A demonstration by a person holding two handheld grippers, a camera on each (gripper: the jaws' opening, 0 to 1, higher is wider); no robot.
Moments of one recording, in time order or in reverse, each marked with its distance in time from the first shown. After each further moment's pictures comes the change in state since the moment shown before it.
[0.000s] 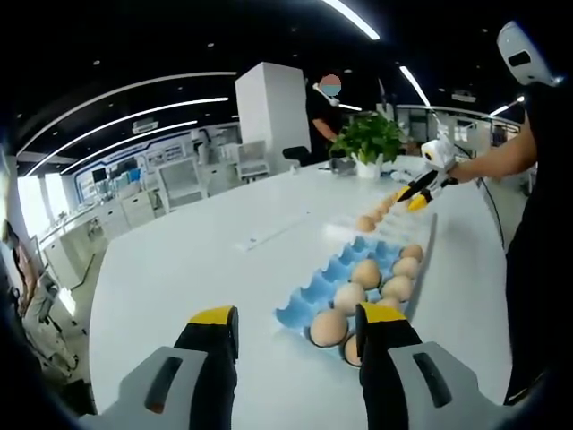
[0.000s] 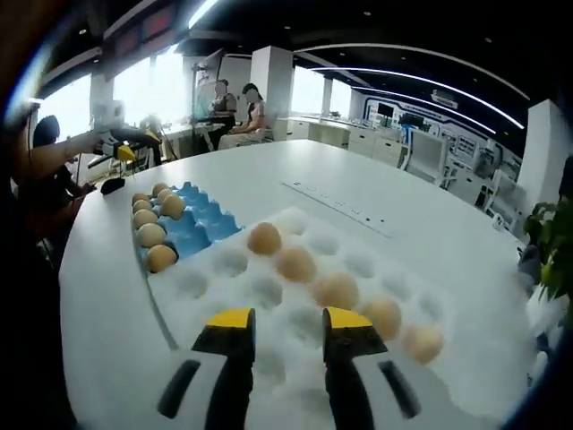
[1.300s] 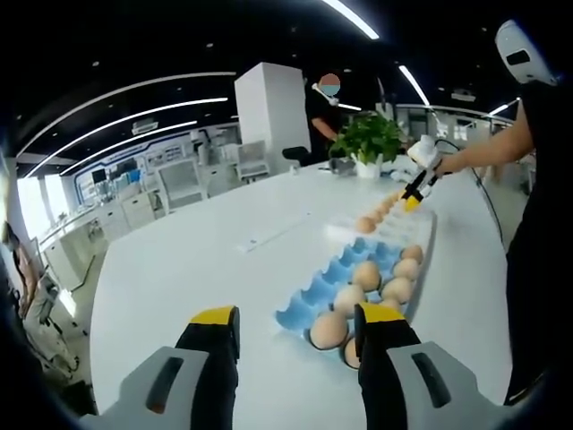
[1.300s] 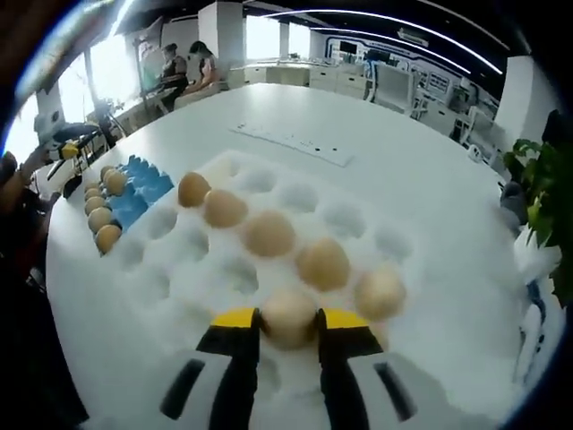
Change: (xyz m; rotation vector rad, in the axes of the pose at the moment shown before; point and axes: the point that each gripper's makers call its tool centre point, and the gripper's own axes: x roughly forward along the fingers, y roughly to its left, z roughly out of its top) left arm 0.001 0.000 0.003 0.006 -0.003 0.004; right arm 0.001 -0.044 -0.043 0.130 0.291 -0.085
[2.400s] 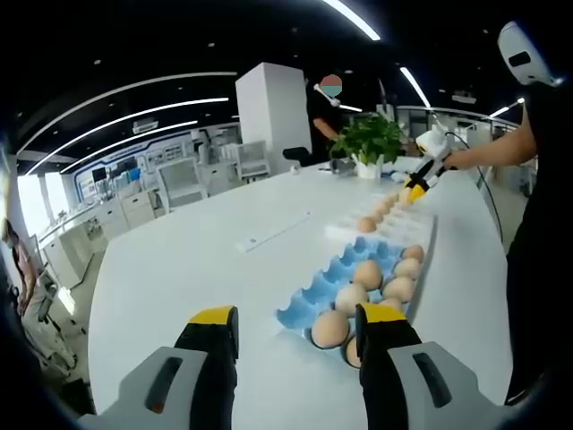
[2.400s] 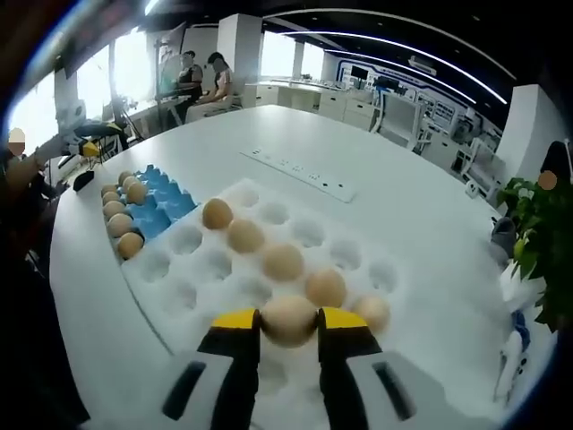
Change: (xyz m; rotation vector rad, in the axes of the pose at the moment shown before) left arm 0.001 0.003 -0.004 -0.012 0.002 -0.002; right arm -0.034 0.012 0.025 -0.070 -0.105 -0.008
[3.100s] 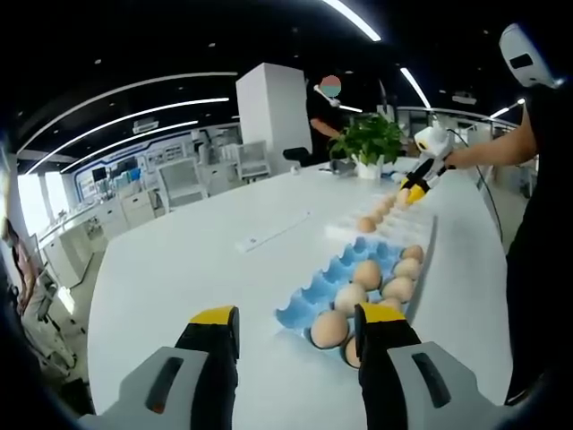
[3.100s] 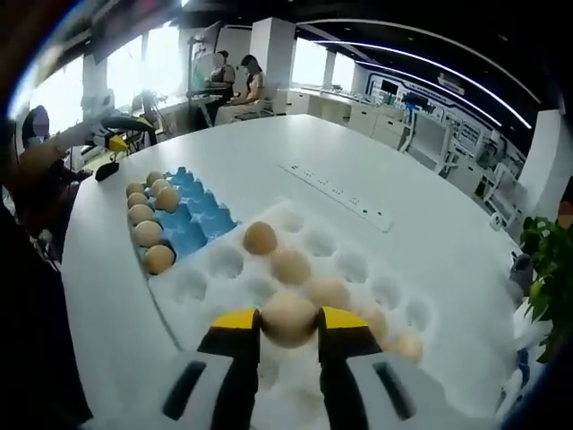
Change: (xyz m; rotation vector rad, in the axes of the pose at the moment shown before) left arm 0.000 0.001 -0.002 -0.002 -0.002 0.000; right arm 0.015 0.046 0.032 -0.108 -0.039 0.107
